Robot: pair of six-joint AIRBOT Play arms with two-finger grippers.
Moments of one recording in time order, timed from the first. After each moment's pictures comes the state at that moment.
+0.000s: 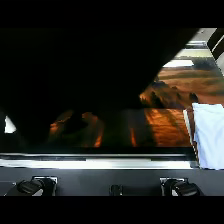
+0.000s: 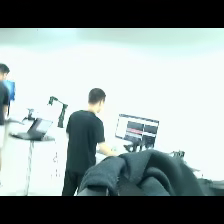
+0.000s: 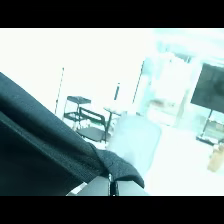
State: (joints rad) left arm -0.30 -0.91 2.01 0.82 -0.79 -1.34; right arm 0.20 -0.66 1.72 -1.19 0.82 1.12
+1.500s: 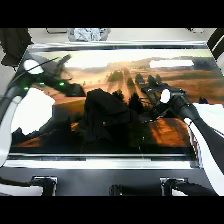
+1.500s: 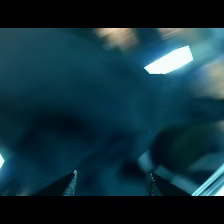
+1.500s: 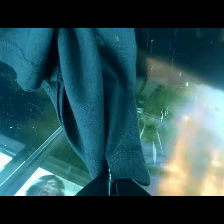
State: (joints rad) left arm -0.12 -1.59 1.65 1.02 -1.42 -1.34; right arm 0.20 -1.42 1.19 -1.38 1.25 1.33
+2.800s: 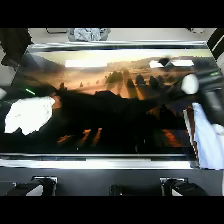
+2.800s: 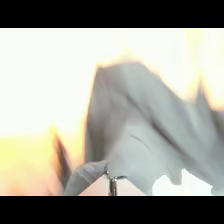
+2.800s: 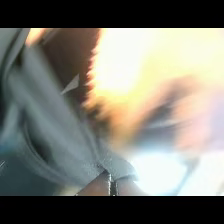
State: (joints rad) left arm 0.05 -1.07 1.29 1.06 -1.04 -1.41; right arm 0.20 -1.17 1.43 -1.76 1.26 1.36
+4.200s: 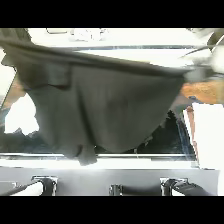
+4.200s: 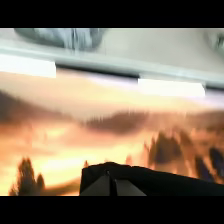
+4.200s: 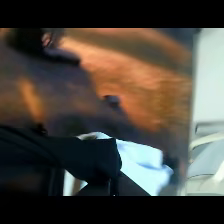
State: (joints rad) left arm 0.29 -1.29 1.88 1.08 -1.21 -1.41; right arm 0.20 -1.31 1.76 -2.11 1.47 1.36
